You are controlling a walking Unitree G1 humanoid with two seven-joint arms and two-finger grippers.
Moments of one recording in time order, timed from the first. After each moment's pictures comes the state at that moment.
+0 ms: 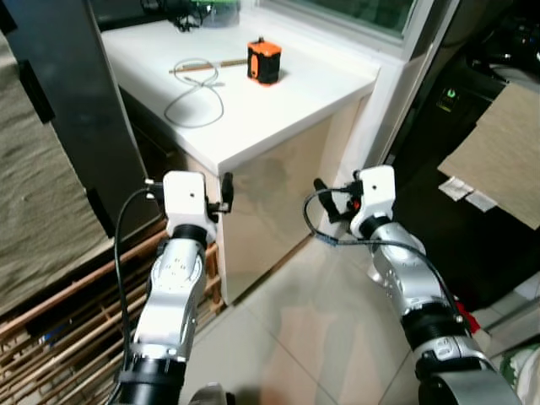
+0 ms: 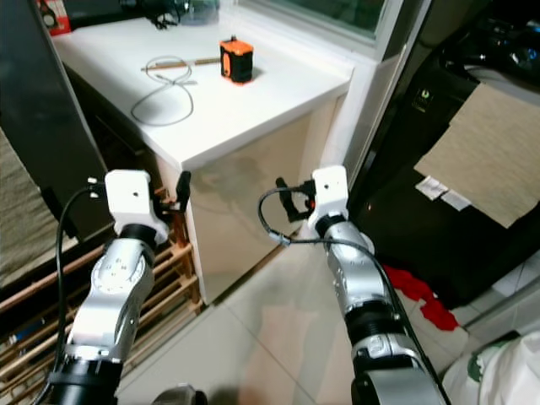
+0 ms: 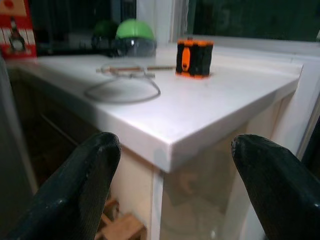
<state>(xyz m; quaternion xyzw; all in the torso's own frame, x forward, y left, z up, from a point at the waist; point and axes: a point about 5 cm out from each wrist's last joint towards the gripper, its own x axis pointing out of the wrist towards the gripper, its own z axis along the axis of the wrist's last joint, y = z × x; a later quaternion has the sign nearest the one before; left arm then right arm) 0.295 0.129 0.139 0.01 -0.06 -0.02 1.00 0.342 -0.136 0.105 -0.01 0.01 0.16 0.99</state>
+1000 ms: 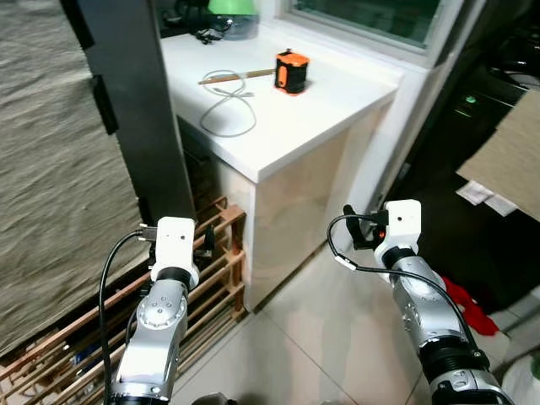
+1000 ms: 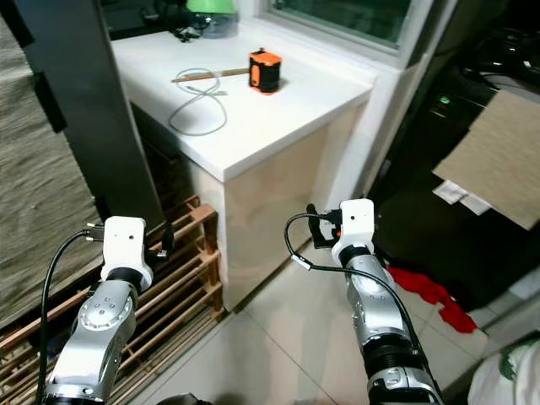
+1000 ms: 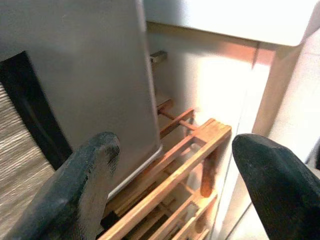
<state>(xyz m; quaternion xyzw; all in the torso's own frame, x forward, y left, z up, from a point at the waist) 0.265 0.160 0.079 0.06 0.09 0.02 0.99 0.312 -0.174 0.065 -0.01 0.05 0.07 1.00</state>
